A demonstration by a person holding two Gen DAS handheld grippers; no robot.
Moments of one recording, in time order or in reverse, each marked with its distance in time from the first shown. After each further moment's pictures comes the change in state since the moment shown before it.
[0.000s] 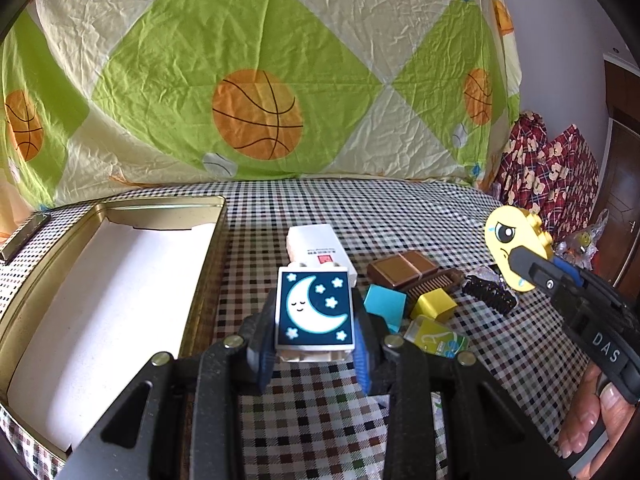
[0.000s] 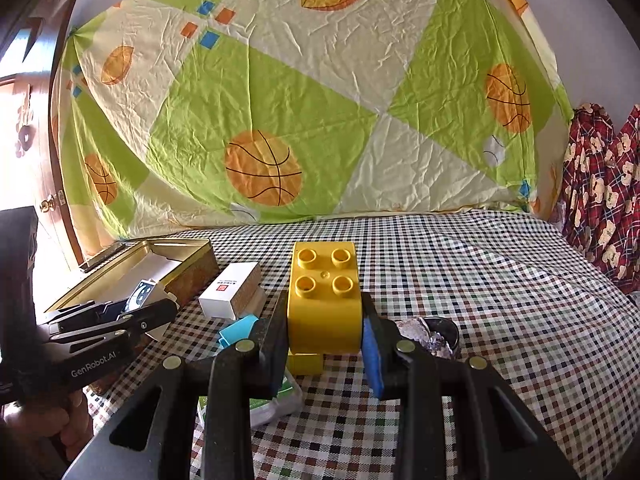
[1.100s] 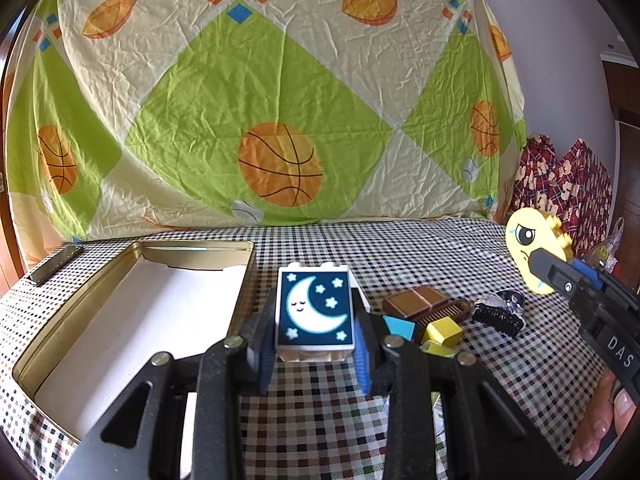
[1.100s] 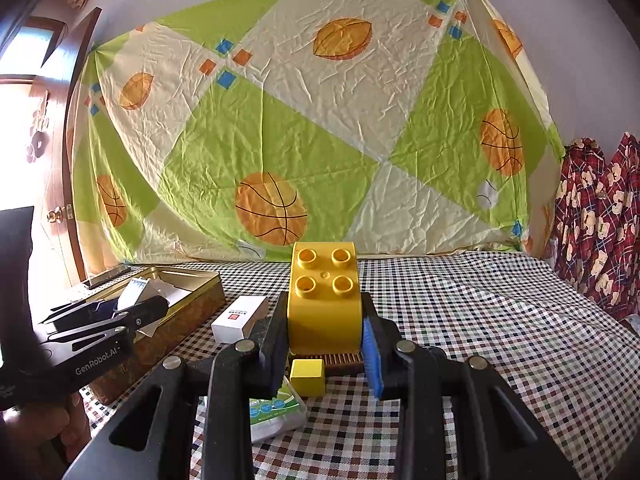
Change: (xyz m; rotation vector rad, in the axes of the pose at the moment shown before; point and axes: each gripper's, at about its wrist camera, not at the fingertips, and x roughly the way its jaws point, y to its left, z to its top) left arm -0.034 -0.005 -0.005 0.024 -0.173 0.099; right arm -0.029 0.008 -0.003 -0.040 -0.156 -0.007
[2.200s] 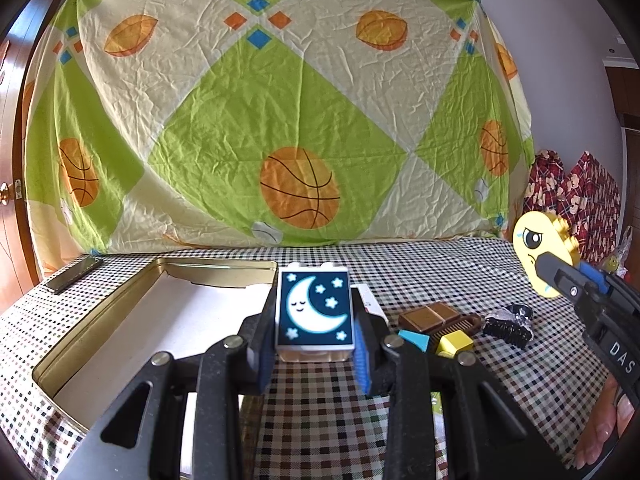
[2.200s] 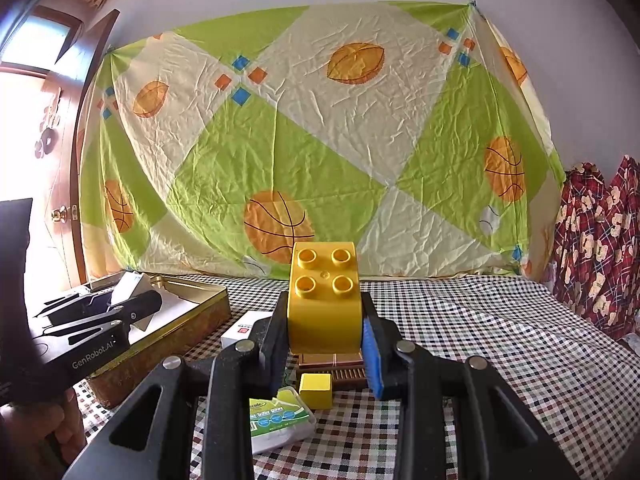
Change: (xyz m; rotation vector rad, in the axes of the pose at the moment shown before) left arm -0.019 0.014 0.000 -0.010 -0.083 0.057; right arm -0.009 0.016 0.000 -0.047 -0.071 0.006
